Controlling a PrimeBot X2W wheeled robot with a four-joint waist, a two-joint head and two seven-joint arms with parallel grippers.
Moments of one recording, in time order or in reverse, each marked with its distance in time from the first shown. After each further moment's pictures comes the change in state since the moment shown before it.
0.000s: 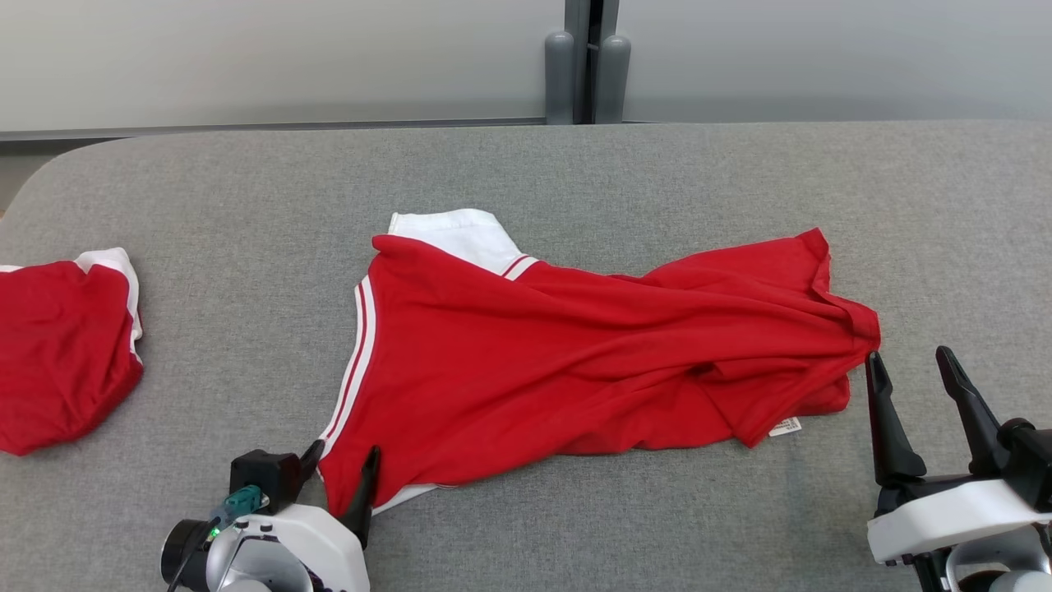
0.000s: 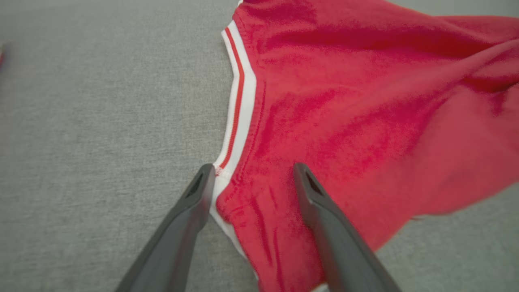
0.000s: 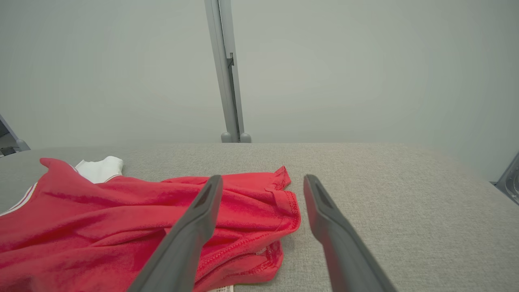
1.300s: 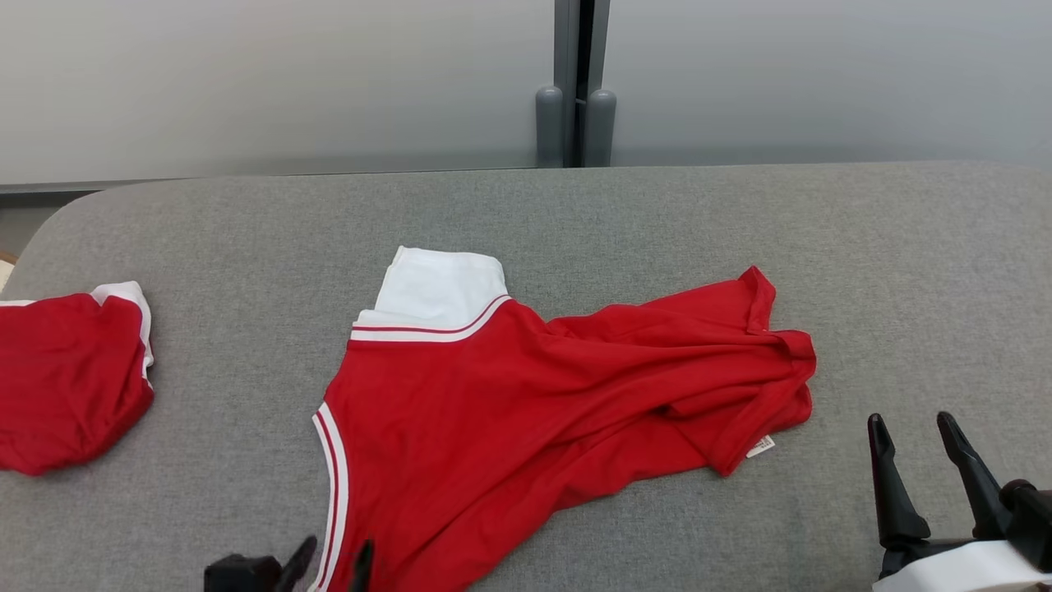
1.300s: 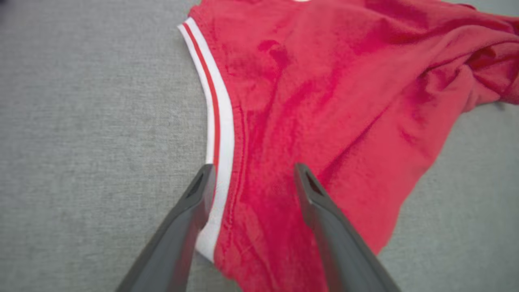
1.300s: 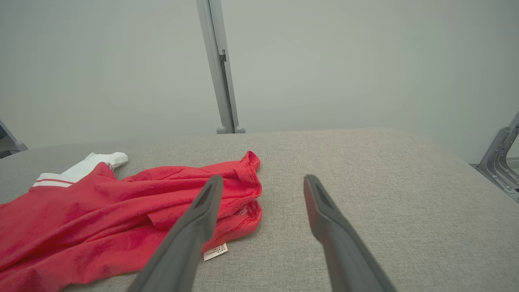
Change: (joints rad) left arm 0.339 0.049 -0.008 -0.339 -0.104 0.072 0.146; right arm 0.139 0.026 -0.014 -0.051 0.009 0.000 0.018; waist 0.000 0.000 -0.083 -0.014
